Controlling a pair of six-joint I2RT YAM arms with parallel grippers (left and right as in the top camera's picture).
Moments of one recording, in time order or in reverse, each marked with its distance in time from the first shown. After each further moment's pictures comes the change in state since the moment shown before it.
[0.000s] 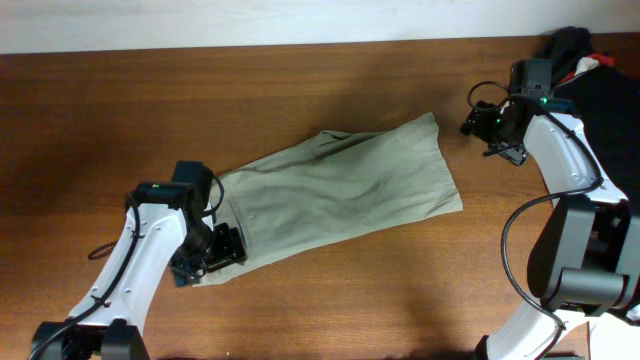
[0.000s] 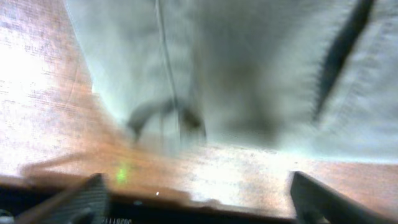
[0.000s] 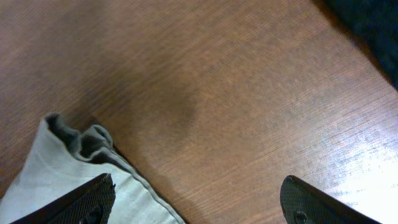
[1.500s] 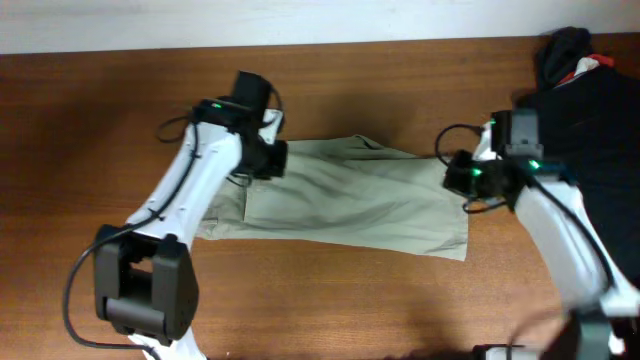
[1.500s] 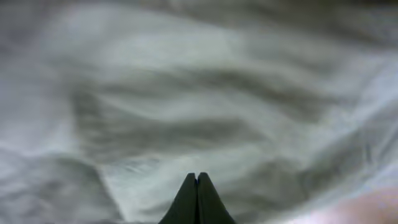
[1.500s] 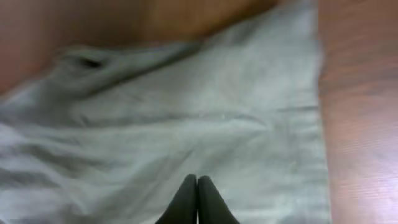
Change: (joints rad) left arm -0.219 0.402 0.589 0.159 0.000 0.283; right arm 0.130 -0.400 -0.398 -0.020 -0.230 -0.015
